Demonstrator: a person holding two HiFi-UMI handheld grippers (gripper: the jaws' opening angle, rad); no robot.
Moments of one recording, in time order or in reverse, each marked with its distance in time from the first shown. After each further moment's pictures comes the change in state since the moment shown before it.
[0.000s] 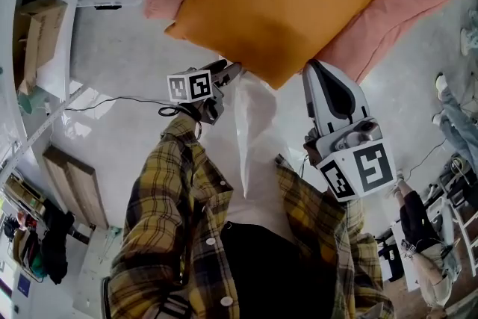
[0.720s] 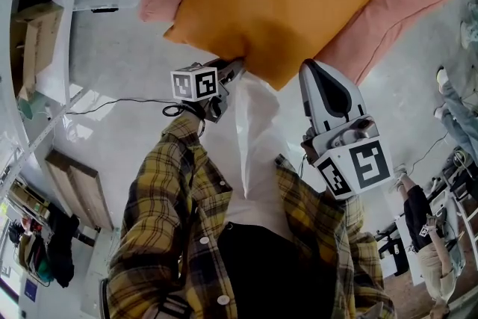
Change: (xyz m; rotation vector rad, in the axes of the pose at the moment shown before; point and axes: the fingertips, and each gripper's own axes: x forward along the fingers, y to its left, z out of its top) left arm 0.012 -0.017 0.008 0.076 0.040 -0.019; right arm 0.007 -0.002 -0.013 0.012 0.025 -0.021
